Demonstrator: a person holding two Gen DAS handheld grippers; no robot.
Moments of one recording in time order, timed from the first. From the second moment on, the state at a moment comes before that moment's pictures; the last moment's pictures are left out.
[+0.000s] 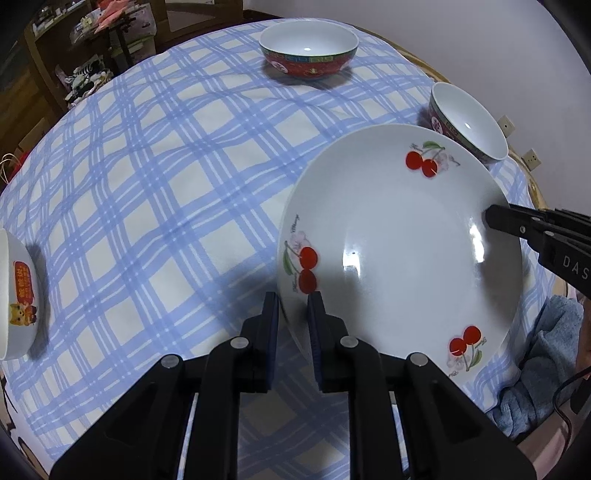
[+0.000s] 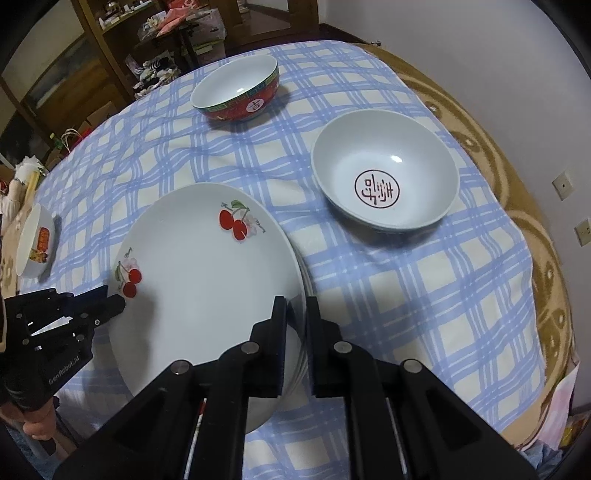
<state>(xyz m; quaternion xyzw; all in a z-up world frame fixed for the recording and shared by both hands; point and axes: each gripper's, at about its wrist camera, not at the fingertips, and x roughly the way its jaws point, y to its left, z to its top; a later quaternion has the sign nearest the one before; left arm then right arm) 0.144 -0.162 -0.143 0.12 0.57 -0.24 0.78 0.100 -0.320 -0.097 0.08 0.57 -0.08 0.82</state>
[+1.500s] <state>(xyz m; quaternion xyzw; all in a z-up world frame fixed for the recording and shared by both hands) 0.150 -0.155 -0.148 0.11 0.58 -0.22 0.77 0.110 -0.318 -0.102 0.07 0.57 -0.10 0.81</state>
